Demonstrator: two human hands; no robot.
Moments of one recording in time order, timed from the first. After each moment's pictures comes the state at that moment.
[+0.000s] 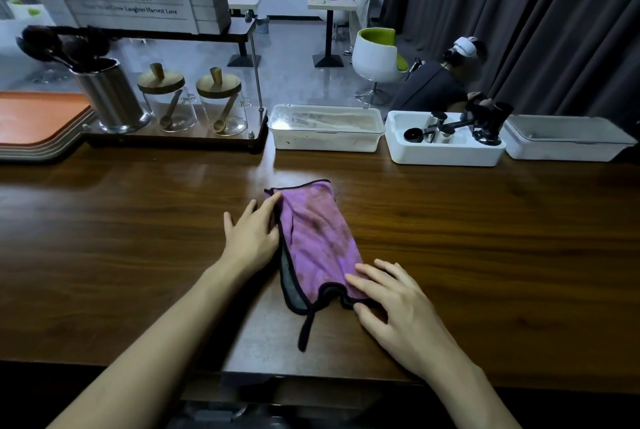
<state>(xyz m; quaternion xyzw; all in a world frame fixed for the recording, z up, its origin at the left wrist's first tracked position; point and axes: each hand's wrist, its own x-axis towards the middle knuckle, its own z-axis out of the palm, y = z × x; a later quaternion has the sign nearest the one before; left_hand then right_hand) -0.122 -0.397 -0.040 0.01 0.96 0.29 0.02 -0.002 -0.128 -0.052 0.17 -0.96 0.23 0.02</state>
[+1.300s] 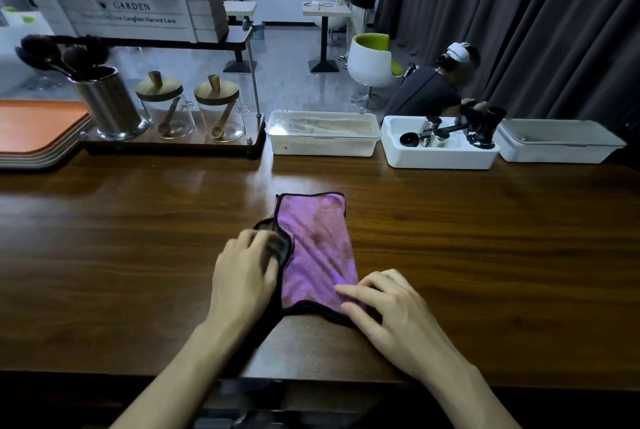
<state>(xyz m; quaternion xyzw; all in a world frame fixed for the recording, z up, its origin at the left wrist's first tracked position) -0.059 -0.398 -0.050 0.04 0.96 0.23 -0.15 0.005 -0.143 -0.032 0.18 -0.95 0.24 0.06</state>
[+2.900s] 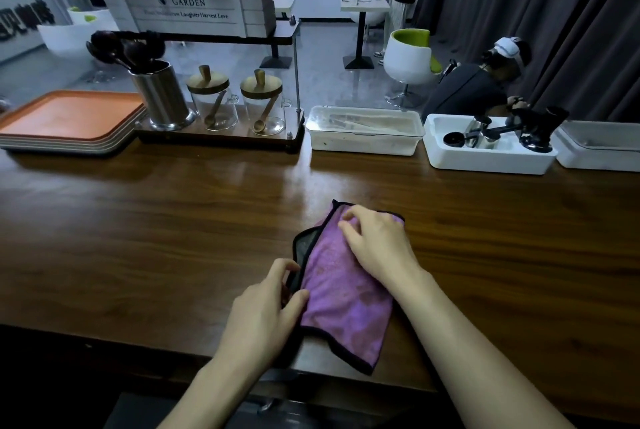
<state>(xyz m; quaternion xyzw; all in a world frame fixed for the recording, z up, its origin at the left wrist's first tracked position) 0.010 -0.411 -0.017 -0.04 0.94 0.33 0.01 -0.099 -0.222 -0.005 0.08 -0.96 0.25 0.03</state>
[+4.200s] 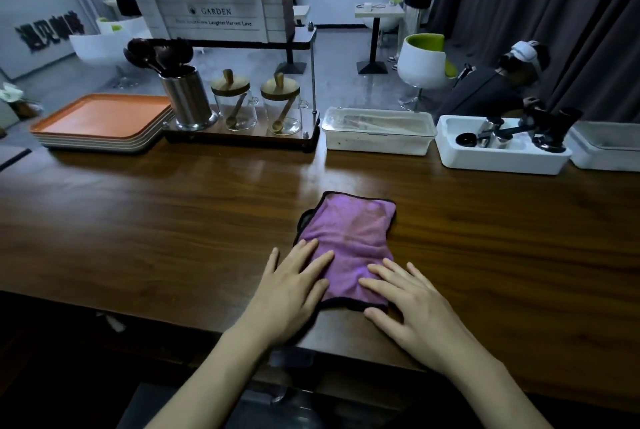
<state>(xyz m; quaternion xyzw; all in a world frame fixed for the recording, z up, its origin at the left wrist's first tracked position) -0.010 -0.427 -0.066 0.15 0.97 0.17 -0.03 -0.005 -0.166 -0.051 0.26 -0.95 0.18 -0.03</state>
